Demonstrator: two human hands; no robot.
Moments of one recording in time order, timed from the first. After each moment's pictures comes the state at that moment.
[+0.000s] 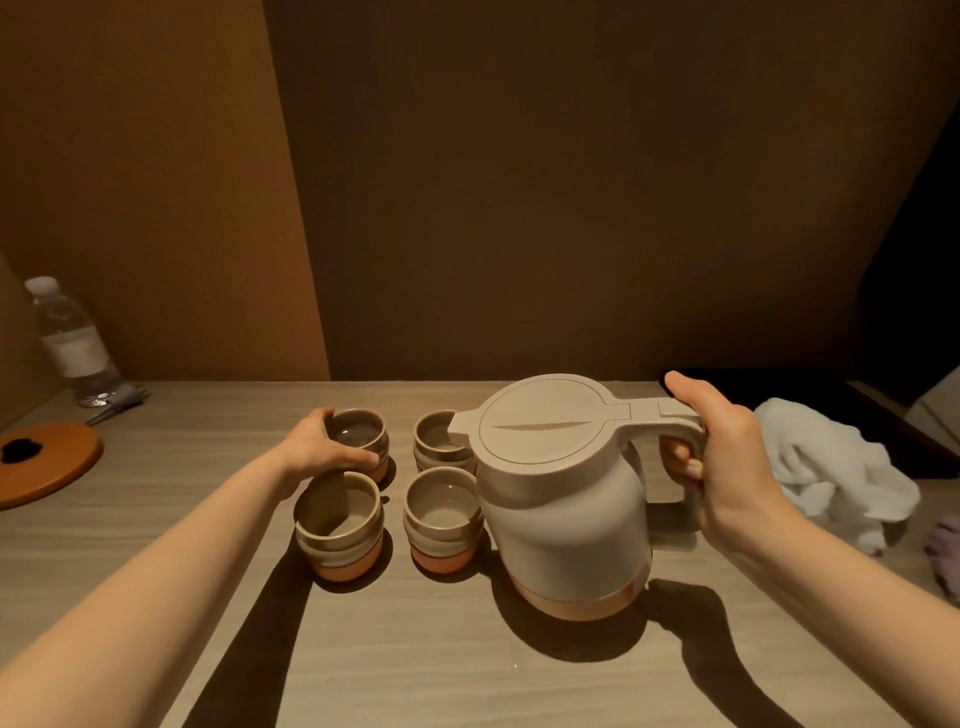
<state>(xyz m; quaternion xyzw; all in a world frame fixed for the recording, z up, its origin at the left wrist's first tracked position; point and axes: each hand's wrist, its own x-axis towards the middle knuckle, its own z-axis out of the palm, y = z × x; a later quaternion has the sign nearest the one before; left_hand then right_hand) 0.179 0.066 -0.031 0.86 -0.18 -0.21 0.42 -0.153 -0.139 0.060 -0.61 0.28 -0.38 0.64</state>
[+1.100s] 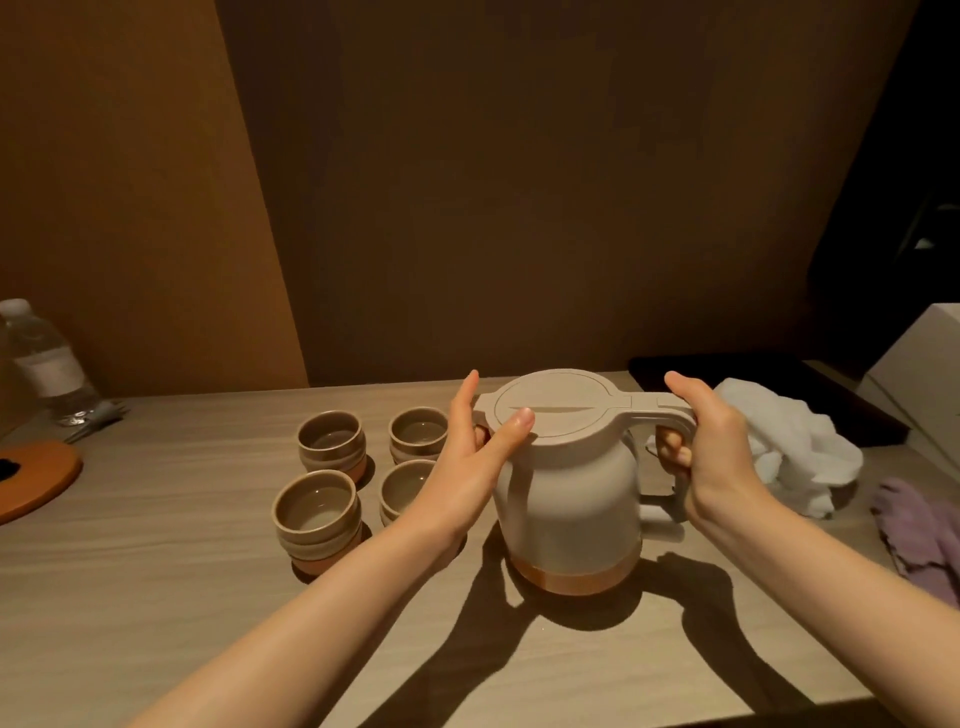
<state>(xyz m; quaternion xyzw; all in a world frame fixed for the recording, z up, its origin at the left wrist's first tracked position) -0.038 -0.011 0.020 0.64 -0.33 -0.27 0.64 -0.180 -0.162 0.044 -0.54 0.31 -0.43 0.65</state>
